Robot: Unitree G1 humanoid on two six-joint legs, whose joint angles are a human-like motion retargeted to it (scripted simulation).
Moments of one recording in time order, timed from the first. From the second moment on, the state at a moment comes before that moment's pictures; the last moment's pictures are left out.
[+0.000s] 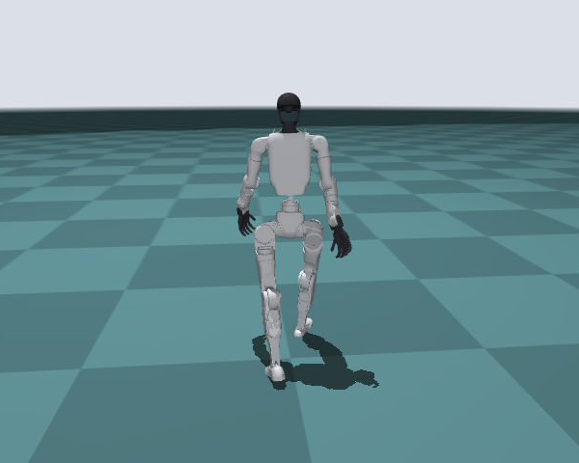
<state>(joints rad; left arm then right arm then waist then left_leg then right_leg) -0.24 0.27 0.27 1.08 0.70 -0.22 -0.21 0.13 -0.17 -0.32 1.70 -1.18 0.05 -0.23 -0.08 -0.06 -0.07 0.15 -0.08 0.20 0.07 -0.21 -0.06 -0.67 -0.09 -0.34 0.27 -0.10 -0.14</state>
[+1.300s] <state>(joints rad) -0.03 0.22 0.31 1.37 0.94 -0.09 -0.16 0.09 -0.14 -0.28 1.63 -1.06 0.03 -0.23 -0.12 -0.13 -0.10 0.07 -0.05 0.43 0.60 0.36 -0.20 -0.45 -0.21 -0.33 0.36 -0.17 -0.14</state>
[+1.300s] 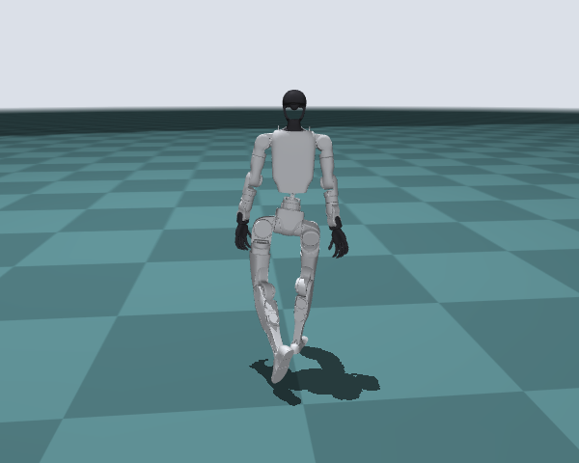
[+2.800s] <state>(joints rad) 0.16 0.19 0.74 1.67 0.56 -0.03 -0.07 -0.23 -0.21 -0.19 1.33 -0.98 0.03 -0.30 0.22 -0.09 -0.07 -0.70 0.03 0.33 0.15 -0.03 0.04 0.10 -0.07 -0.36 0.05 -0.30 0.03</state>
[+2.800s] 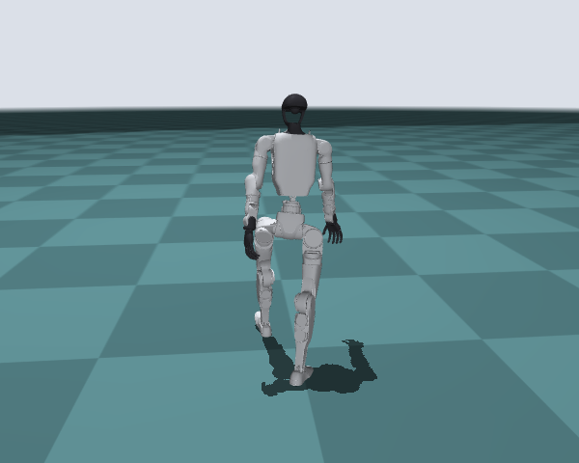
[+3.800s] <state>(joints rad) 0.17 0.20 0.44 1.57 1.02 0.00 -0.08 -0.22 -0.15 -0.10 1.43 -1.05 0.02 -0.31 0.11 -0.11 -0.06 -0.49 0.11 0.44 0.63 0.02 -0.05 -0.02 -0.04 -0.29 0.07 -0.19 -0.06</state>
